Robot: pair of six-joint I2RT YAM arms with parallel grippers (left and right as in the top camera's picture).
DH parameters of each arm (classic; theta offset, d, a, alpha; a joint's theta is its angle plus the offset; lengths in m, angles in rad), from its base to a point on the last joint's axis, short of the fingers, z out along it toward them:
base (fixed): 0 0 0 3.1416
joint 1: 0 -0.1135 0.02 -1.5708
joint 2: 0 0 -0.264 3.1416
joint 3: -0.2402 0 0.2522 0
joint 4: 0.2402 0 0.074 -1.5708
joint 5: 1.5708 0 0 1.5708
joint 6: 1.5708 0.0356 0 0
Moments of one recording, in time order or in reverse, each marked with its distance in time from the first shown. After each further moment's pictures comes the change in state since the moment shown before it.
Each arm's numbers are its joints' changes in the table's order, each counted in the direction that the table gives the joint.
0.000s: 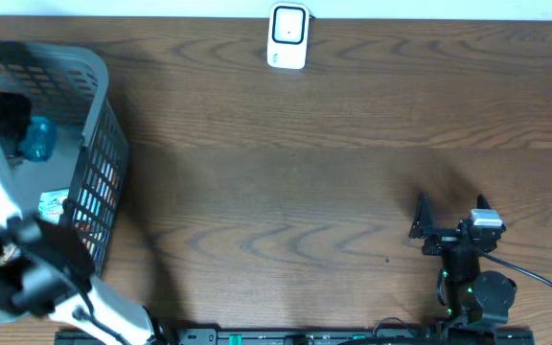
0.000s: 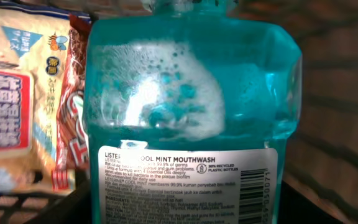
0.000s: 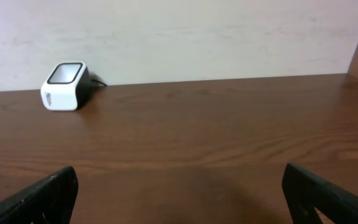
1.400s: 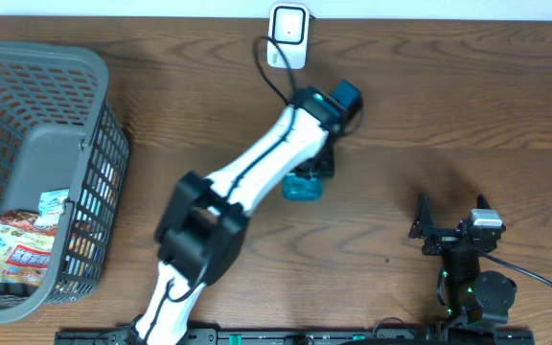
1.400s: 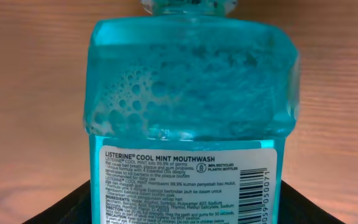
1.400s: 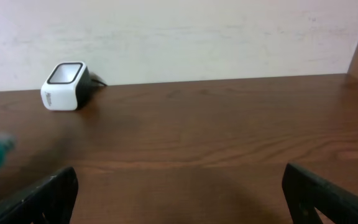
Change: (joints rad) left arm 1.246 -0.296 0.083 -0.108 0.062 0.306; right arm 0.000 0.000 0.000 0.000 0.000 0.000
